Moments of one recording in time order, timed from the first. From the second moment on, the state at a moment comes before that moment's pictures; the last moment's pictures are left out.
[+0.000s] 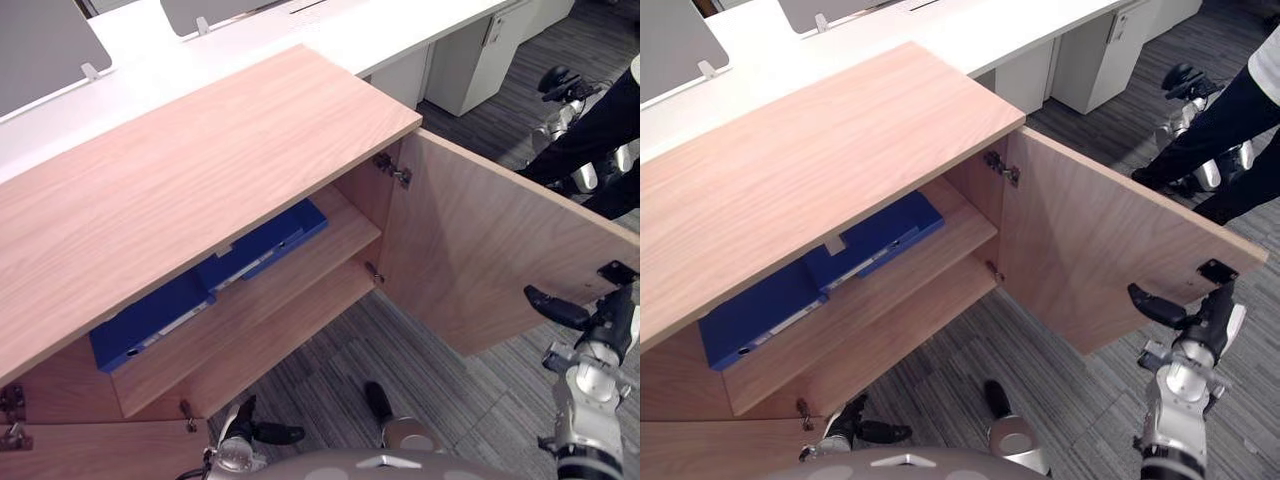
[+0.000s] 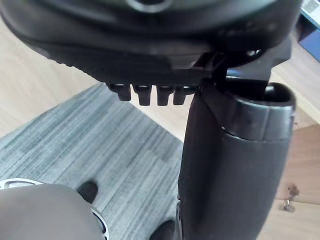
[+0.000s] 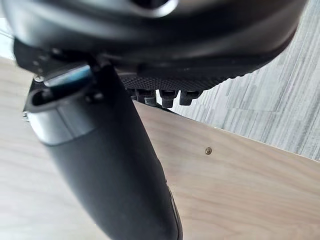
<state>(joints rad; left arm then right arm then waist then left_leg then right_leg) 0.11 0.08 0.01 1.03 0.28 -0.04 0.15 0.17 -0.21 -0.44 0.17 0.15 -0.07 -0.25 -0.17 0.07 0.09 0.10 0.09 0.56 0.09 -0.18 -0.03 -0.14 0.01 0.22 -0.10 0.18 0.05</state>
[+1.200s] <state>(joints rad) 0.03 0.17 -0.07 1.04 0.32 -0.02 0.09 0.59 -0.44 0.22 -0.28 0.32 -0.01 0.24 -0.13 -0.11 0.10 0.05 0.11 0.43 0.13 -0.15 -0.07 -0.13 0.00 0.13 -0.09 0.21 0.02</state>
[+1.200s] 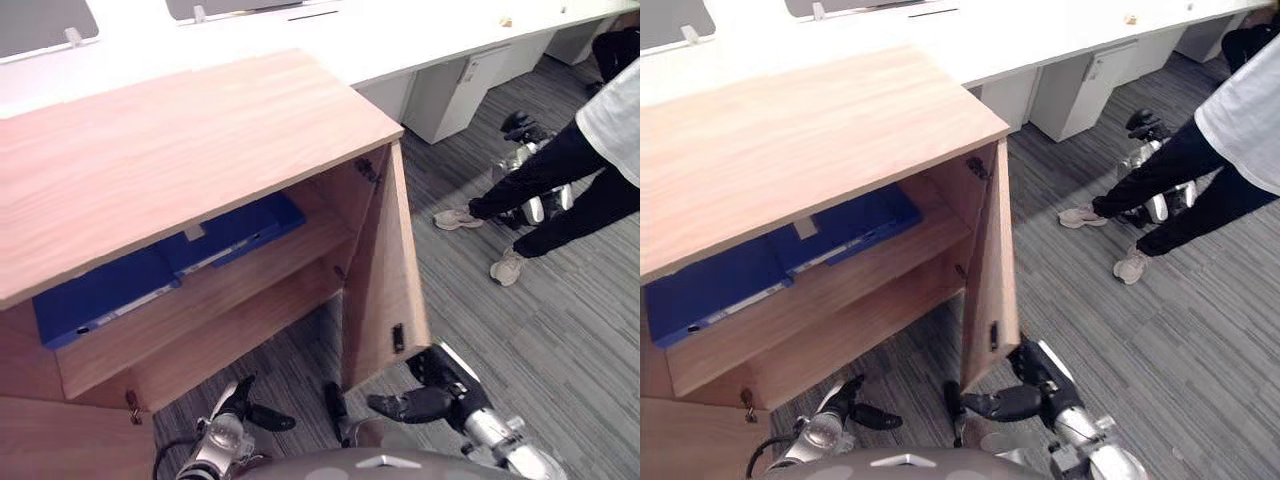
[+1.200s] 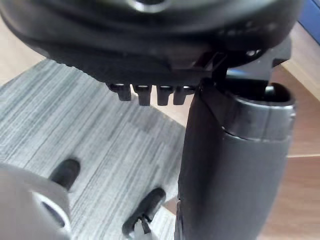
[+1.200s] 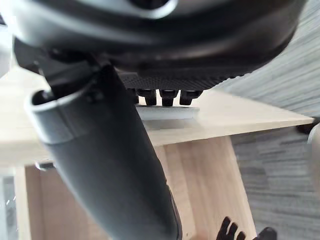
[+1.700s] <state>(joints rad) 0.03 0.15 -0.05 1.05 0.31 -0.01 0.10 0.30 -0.29 0.25 -0.09 0.20 -0.04 0.12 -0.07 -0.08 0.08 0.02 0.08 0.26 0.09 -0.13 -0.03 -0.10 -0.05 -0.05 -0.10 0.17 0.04</state>
